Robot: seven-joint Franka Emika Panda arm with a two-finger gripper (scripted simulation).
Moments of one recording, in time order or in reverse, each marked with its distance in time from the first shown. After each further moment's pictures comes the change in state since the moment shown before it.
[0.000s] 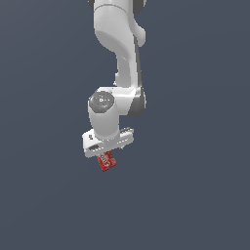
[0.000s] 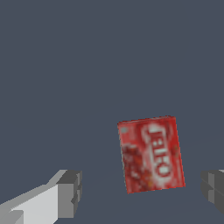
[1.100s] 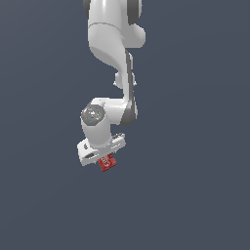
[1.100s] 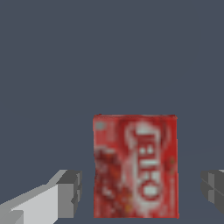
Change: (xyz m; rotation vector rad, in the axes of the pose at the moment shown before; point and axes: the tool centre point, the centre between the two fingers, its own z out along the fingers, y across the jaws) arm -0.006 0.029 0.043 0.005 -0.006 -0.124
